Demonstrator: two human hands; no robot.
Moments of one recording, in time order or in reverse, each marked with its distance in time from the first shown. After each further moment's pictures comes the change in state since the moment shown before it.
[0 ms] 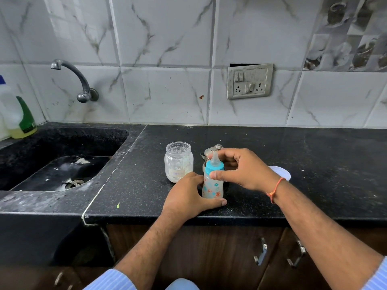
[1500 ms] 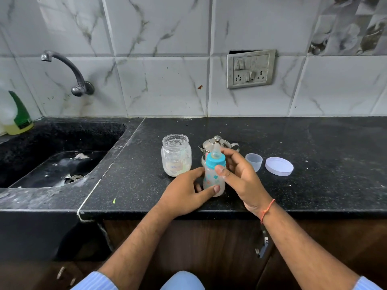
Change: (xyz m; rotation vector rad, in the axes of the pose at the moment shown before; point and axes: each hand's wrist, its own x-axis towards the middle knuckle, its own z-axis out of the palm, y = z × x) left_hand -0.001 -0.015 0.004 -0.220 -0.059 0.130; right_hand -0.030 0.030 0.054 0.557 0.264 -0.031
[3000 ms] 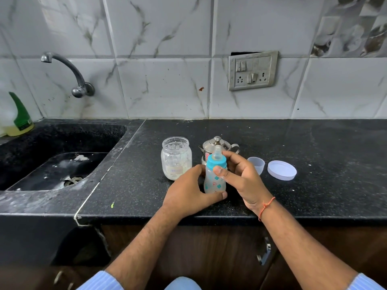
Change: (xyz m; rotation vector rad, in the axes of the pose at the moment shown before) left_hand 0.013 0.007 0.006 0.120 0.057 -0.110; right_hand 0.019 0.004 -0.004 0.115 -0.004 0.053
